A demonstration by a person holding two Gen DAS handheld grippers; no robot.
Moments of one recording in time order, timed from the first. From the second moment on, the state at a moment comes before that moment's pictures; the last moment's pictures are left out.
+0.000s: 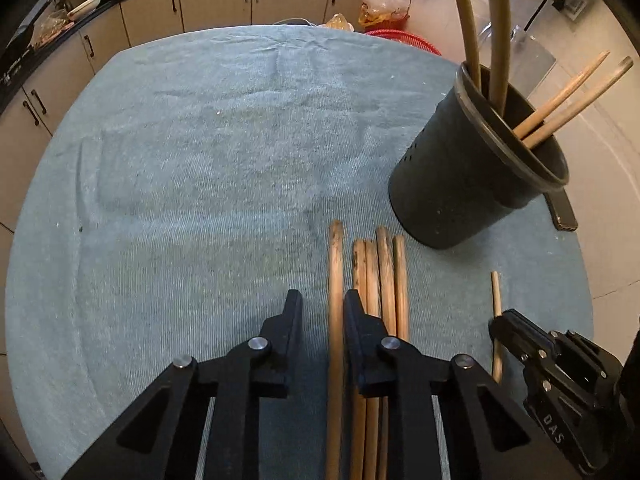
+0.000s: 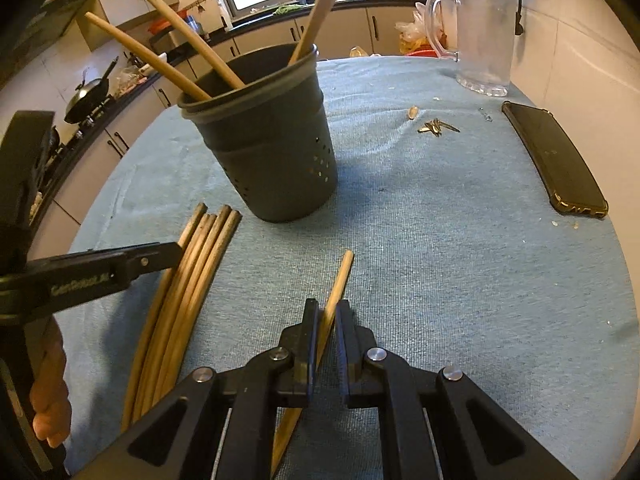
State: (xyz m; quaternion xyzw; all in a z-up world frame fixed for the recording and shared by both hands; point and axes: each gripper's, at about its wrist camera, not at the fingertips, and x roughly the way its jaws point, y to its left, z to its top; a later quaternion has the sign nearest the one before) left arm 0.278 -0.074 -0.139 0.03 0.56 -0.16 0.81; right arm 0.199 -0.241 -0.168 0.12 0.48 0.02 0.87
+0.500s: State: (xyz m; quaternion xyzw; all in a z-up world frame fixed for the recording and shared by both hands) left arm 0.251 -0.023 -0.138 -0.01 0.56 -0.10 0.82; right arm 0.205 -0.204 -0.165 0.05 0.48 0.07 0.87
